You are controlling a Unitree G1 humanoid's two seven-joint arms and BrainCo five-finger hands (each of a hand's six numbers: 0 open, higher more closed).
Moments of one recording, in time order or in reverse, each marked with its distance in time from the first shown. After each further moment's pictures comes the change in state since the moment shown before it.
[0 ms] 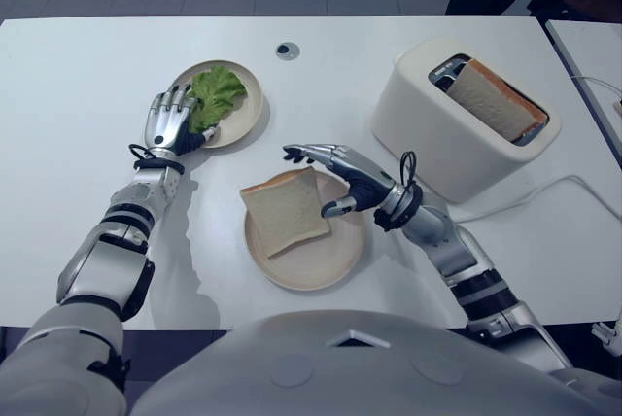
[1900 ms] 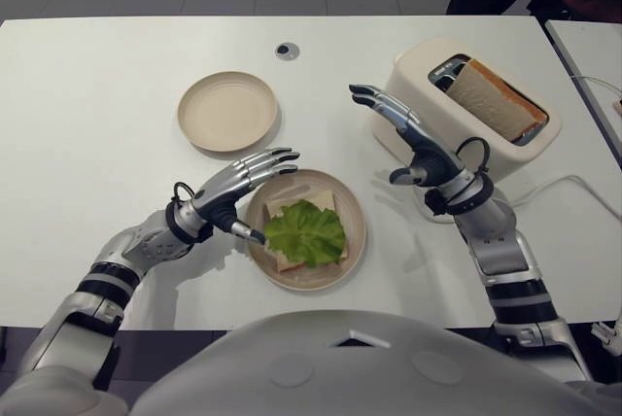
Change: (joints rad) left arm 0.439 0.116 0.020 -0.670 -0.347 -0.936 -0.499; right arm 0.065 -0.056 -0.268 -0.115 0.157 0.001 0.007
